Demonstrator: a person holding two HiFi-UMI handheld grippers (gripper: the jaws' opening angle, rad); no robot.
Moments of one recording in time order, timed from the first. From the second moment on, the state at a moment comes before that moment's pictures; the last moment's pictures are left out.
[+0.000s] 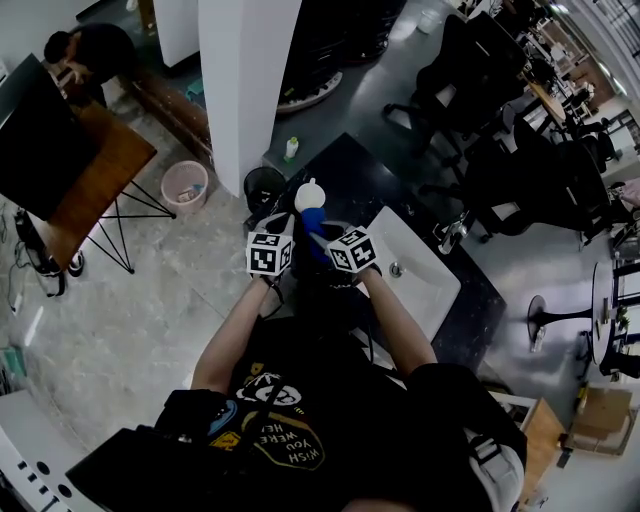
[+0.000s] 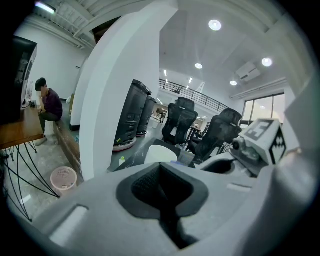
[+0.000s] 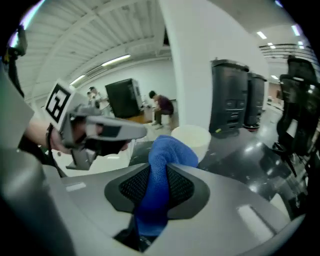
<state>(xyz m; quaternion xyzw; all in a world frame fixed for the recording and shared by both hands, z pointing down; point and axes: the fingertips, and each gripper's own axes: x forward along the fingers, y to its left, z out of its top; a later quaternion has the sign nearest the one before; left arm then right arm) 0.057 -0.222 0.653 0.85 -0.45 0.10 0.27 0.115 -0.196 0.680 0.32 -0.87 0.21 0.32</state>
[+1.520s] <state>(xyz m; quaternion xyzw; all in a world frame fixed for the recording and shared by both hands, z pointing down) 0.048 -0.220 0.658 0.85 -0.45 0.10 0.27 0.188 -0.231 0.652 0.47 -0.81 0.27 0.22</state>
